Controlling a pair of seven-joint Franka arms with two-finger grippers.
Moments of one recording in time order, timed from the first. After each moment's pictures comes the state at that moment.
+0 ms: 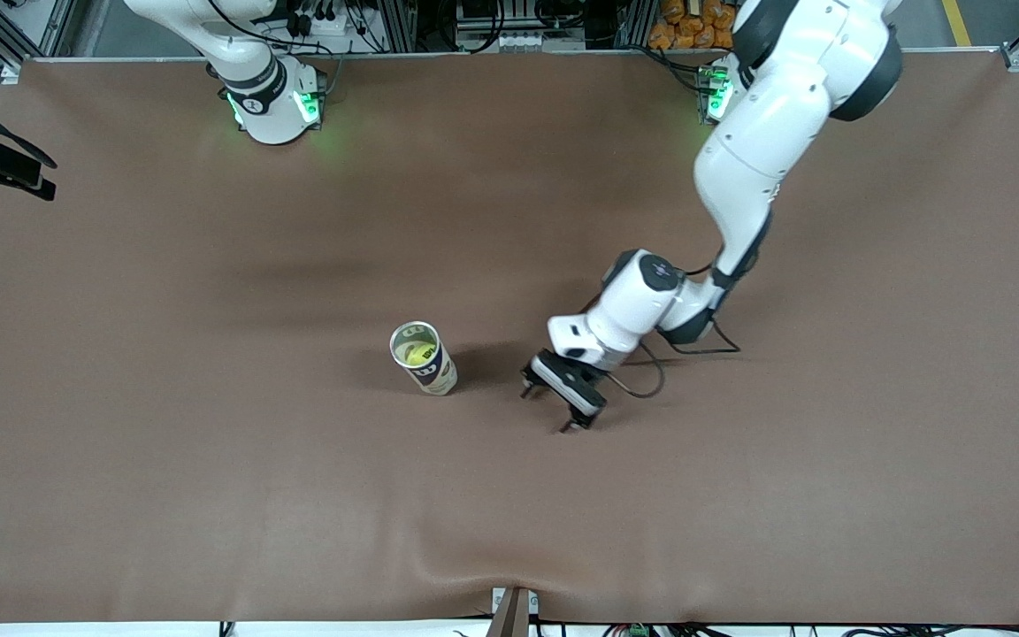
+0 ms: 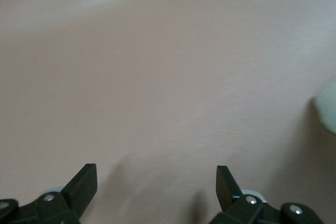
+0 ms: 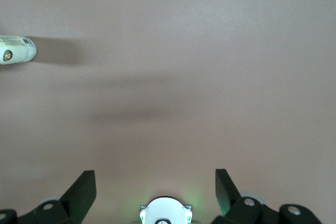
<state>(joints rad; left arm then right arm) -0.32 0.93 -0.29 -1.63 0.11 3.18 0.14 0.00 -0.04 -0.12 -1.54 0.03 1.36 -0.08</state>
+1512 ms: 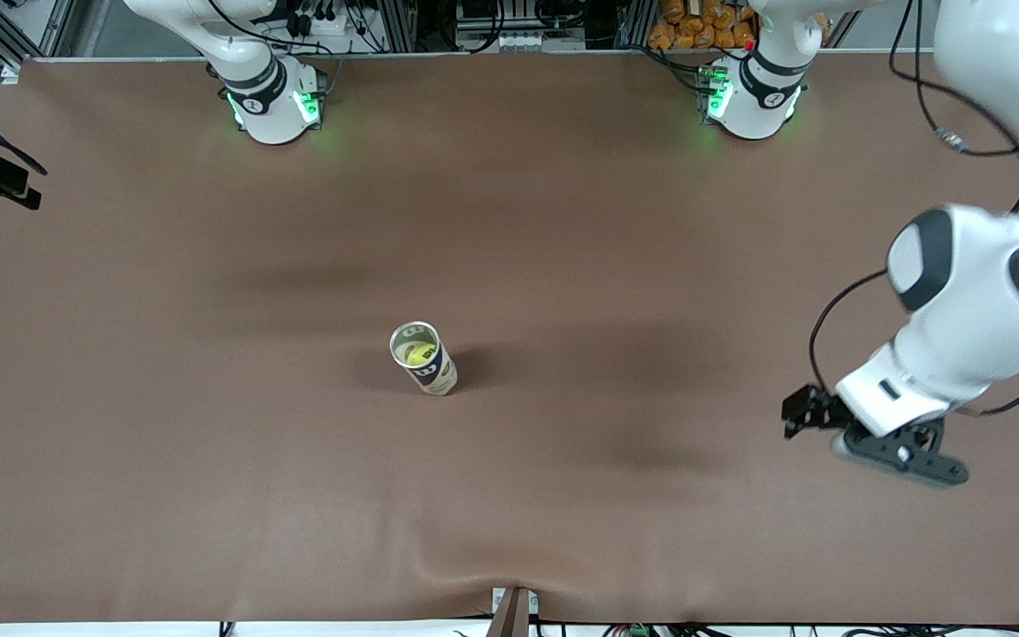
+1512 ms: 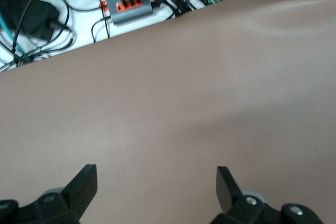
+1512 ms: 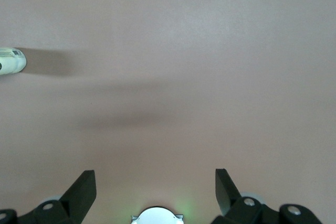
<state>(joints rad) 0.06 0.46 -0.29 -1.38 0.10 2.05 0.08 0.00 -0.02 -0.12 -1.51 -0.01 1.39 -0.08</state>
